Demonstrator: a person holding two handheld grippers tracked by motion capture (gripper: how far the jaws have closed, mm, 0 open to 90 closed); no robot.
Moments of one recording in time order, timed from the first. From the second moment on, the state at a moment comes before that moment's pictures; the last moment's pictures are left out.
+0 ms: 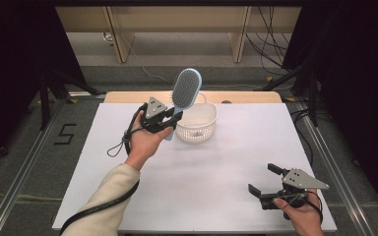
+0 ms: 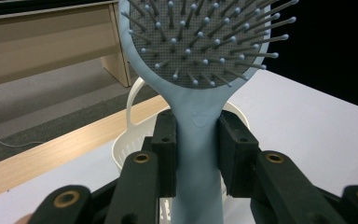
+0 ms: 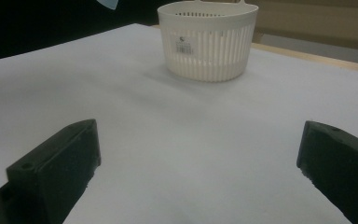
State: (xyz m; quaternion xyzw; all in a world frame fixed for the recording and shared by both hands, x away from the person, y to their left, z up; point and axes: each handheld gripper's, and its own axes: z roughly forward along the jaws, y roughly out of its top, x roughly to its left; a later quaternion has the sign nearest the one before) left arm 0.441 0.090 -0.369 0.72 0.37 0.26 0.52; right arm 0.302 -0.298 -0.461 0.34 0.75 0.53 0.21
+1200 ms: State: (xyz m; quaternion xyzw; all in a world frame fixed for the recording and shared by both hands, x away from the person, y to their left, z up) left arm 0.451 0.081 -0.360 0.72 0.36 0.25 0.53; right arm 0.301 -0.298 -0.461 0.34 0.74 0.53 0.21
